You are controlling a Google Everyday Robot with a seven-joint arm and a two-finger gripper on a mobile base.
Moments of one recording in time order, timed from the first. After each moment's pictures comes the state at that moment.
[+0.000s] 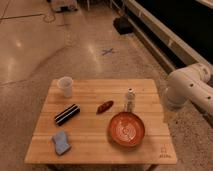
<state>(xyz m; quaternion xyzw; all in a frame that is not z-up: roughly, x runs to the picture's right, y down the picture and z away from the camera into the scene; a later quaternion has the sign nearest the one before) 0.285 0.104 0.684 -0.28 0.02 0.02 0.96</state>
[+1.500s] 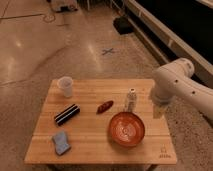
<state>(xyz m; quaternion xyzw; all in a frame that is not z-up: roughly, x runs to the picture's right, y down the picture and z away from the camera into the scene) 0.197 0.074 0.692 -0.26 0.00 -0.05 0.96</state>
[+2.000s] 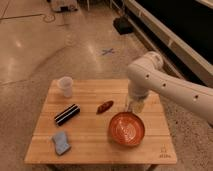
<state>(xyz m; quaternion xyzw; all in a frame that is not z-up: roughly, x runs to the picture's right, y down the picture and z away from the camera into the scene) 0.109 0.054 0.701 -0.26 -0.03 -0.12 0.96</state>
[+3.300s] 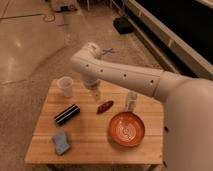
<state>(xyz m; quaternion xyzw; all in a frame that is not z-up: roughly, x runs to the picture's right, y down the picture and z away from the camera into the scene) -0.097 0.006 0.770 -0.25 -0.05 -0.22 0.94</state>
